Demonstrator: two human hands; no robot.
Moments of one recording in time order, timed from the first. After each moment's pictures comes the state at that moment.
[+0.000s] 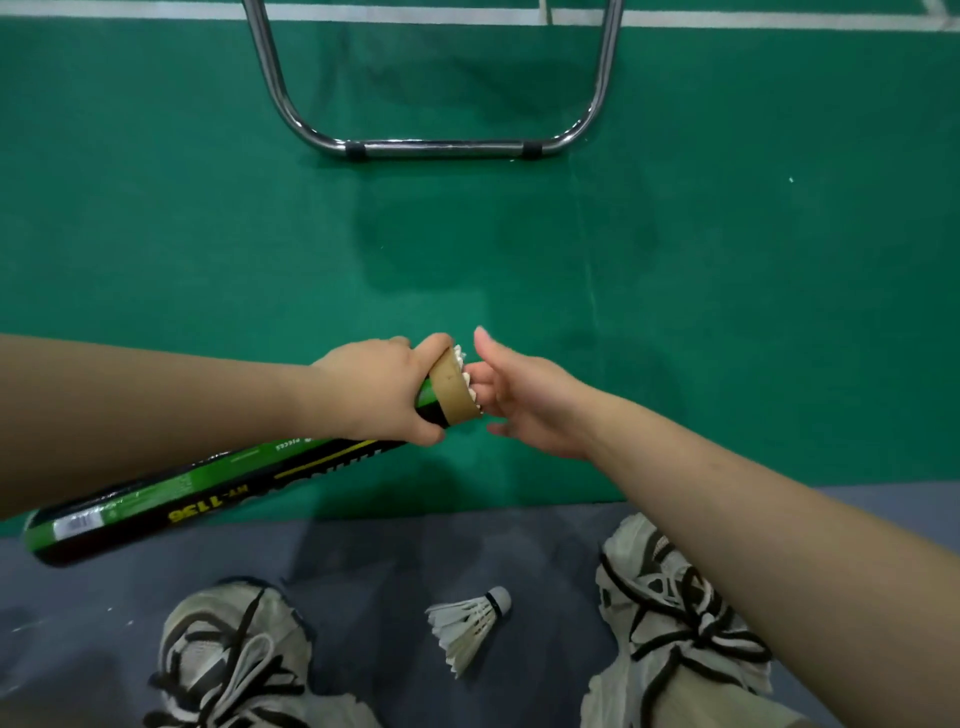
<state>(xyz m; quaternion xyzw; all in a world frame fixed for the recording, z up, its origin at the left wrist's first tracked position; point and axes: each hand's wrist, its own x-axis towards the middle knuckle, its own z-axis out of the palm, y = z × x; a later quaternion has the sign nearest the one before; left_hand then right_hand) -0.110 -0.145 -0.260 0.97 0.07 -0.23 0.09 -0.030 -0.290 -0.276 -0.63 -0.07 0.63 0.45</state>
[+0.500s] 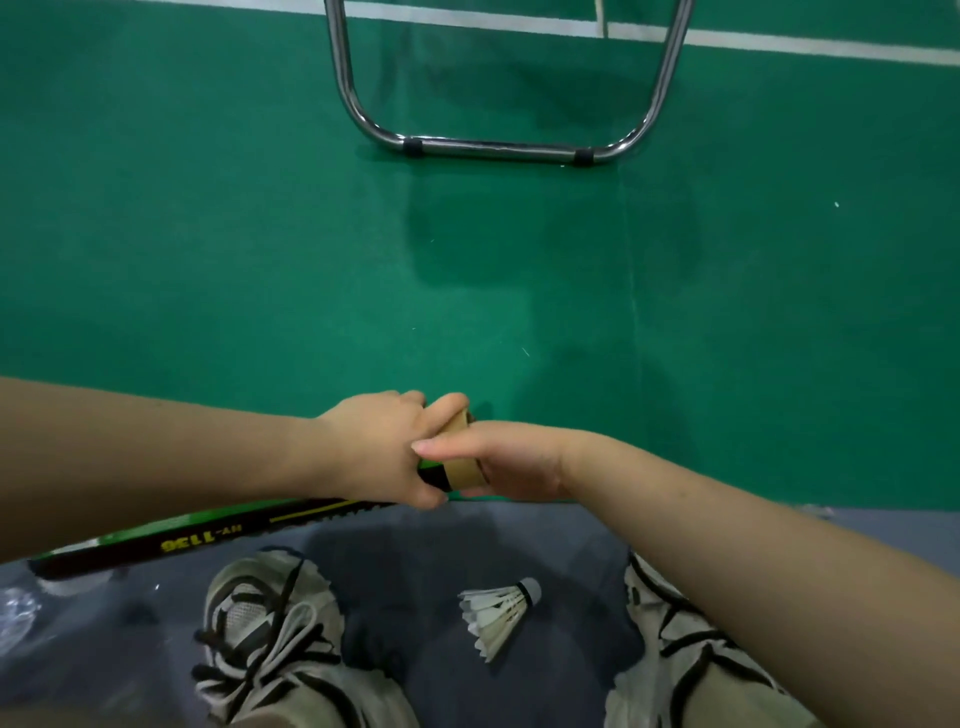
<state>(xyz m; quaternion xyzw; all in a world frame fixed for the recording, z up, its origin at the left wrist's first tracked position) -0.183 -0.141 -0.263 0.96 0.03 -0.25 0.11 -0.096 -0.263 -0.282 -0.52 -0.17 0.75 0.38</state>
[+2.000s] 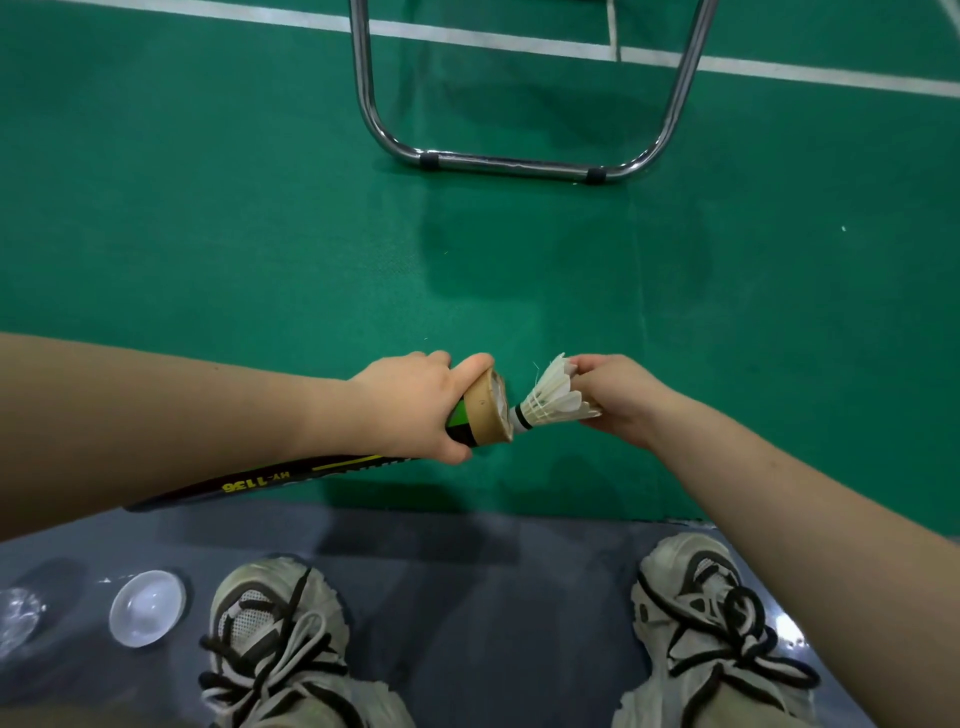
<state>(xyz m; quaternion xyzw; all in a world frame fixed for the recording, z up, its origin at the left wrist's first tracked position) -0.158 -0.122 -0.265 0.98 0.06 -0.18 0.08 -0.017 -0.280 -0.290 -0.75 0.01 0.50 0.44</state>
